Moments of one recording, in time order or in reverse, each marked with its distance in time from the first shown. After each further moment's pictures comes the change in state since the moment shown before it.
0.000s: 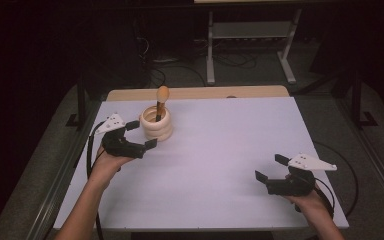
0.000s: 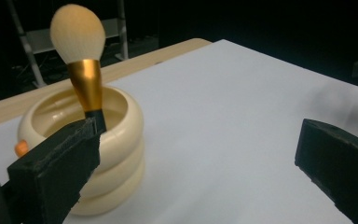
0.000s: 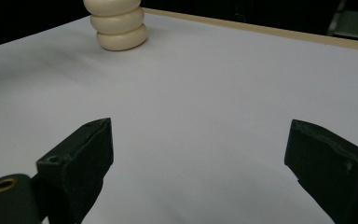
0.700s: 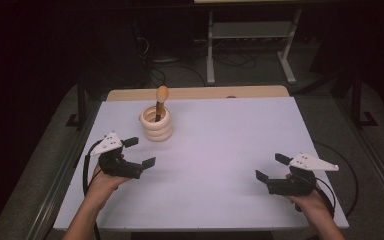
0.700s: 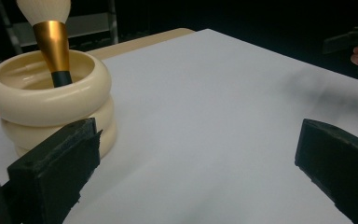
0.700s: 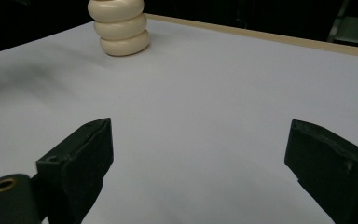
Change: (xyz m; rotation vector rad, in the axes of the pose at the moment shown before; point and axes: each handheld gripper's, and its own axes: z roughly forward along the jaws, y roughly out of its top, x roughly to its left) left arm -0.026 -0.031 -0.022 0.006 -0.024 -0.004; right arm 0.000 0.002 -0.002 -0.020 0.009 -0.002
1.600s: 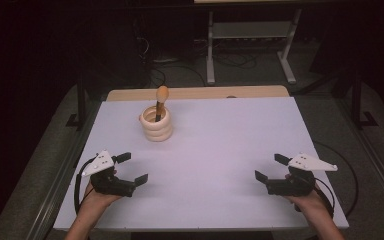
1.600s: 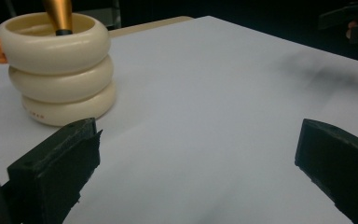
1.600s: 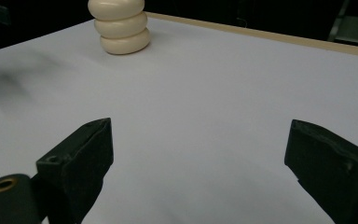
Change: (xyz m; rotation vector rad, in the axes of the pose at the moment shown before) left arm -0.010 -0.040 -0.027 0.005 0.026 -0.001; right arm 0.001 0.000 0.001 0.005 -0.001 -0.008
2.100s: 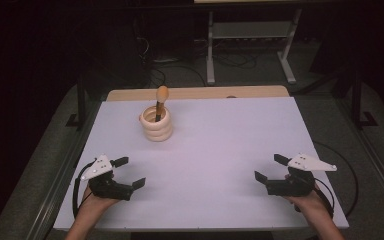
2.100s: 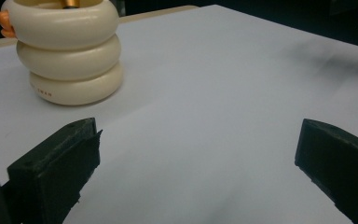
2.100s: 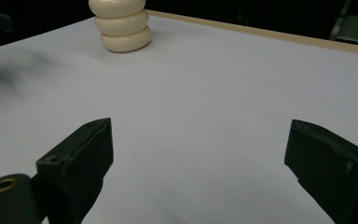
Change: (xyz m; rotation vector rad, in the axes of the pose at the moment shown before) left arm 0.004 -0.016 0.000 0.037 0.015 0.004; right arm 0.001 -0.001 0.001 0.007 0.003 -0.002
